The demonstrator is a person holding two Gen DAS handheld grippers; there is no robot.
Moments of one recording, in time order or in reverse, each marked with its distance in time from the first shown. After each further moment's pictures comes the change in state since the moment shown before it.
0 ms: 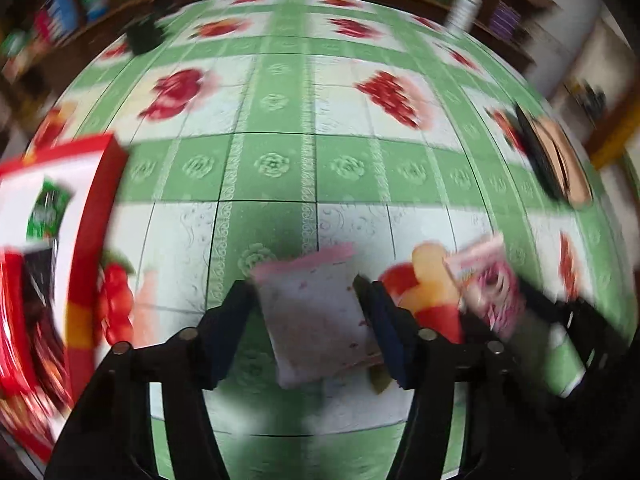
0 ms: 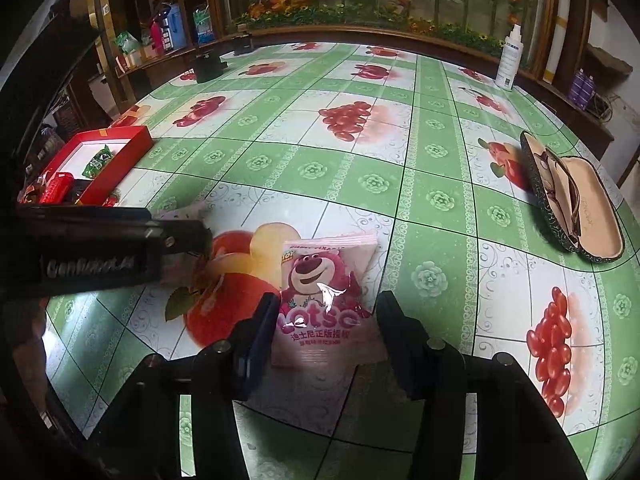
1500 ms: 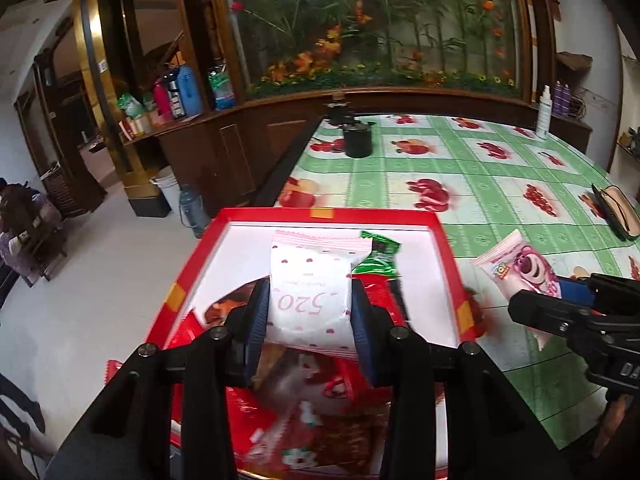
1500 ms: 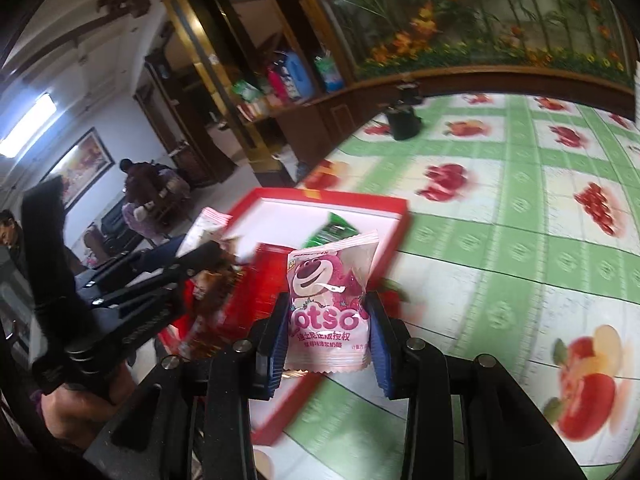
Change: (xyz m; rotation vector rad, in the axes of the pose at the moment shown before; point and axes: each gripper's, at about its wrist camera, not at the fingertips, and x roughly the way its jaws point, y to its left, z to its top) left arm -0.110 0.190 -0.066 -0.102 -0.446 0.349; right arm -0.022 0.185 0.053 -0.014 -0.187 0.513
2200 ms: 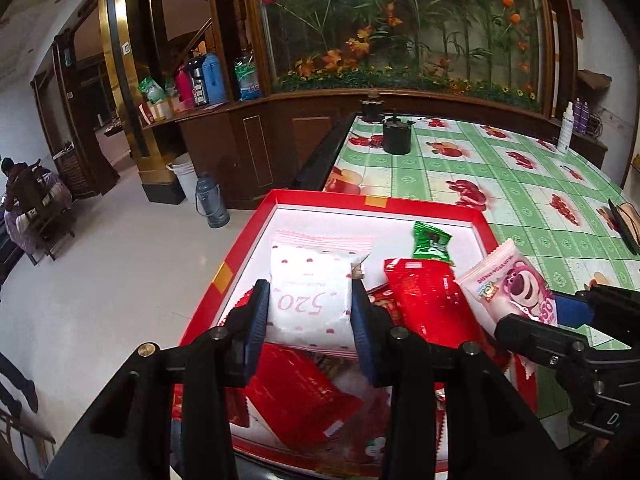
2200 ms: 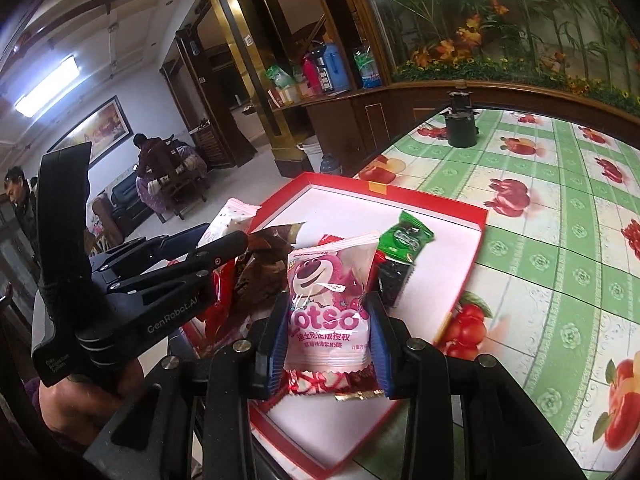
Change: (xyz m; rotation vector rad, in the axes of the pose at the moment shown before) left arm 0.007 0.050 -0.018 -0.067 0.007 0.029; right arm 0.041 0.058 -0.004 -0.127 0.027 0.021
